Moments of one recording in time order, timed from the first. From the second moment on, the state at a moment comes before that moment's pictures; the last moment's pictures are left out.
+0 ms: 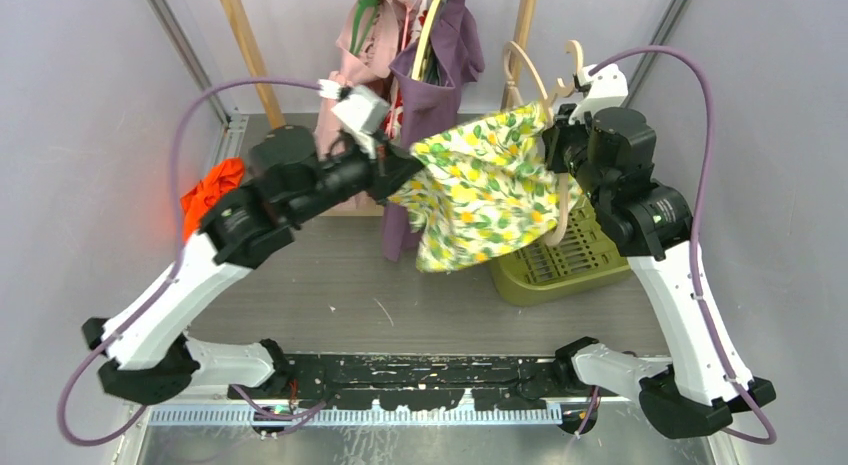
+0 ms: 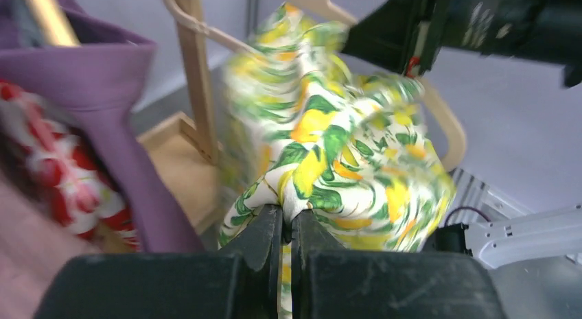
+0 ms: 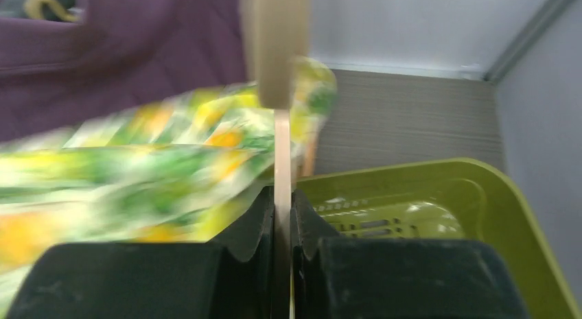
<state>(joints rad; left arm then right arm) -0.91 1.26 1.66 -0.48 0.03 -0.17 0.39 1.10 1.61 -0.73 0.22 0.14</state>
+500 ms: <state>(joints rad) -0.91 1.01 1.76 -0.54 -0.24 -0.01 0.40 1.13 1.61 -0.73 0.30 0.04</state>
